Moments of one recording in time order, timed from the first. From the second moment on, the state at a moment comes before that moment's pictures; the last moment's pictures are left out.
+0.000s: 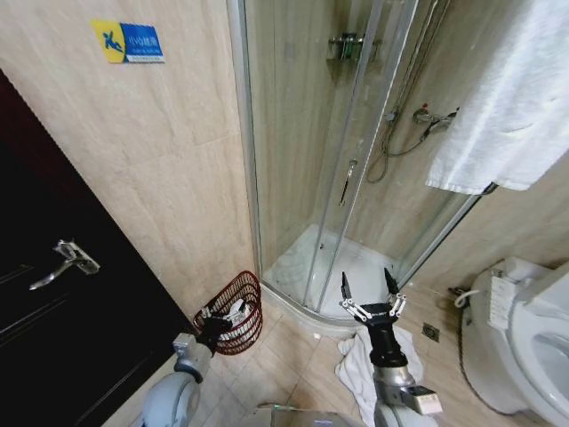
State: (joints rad) left arm 1.78 -1.48 -0.59 -2.28 -0.25 0.15 0.12; right arm -1.80 1.55 0.51 2.25 0.07 0.57 -0.15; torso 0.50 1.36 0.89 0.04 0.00
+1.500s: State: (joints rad) left arm 1.92 -1.61 -0.51 -2.50 -0.08 0.04 0.24; right arm -1.78 1.51 0.66 2.49 0.04 0.57 -0.05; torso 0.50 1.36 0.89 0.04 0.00
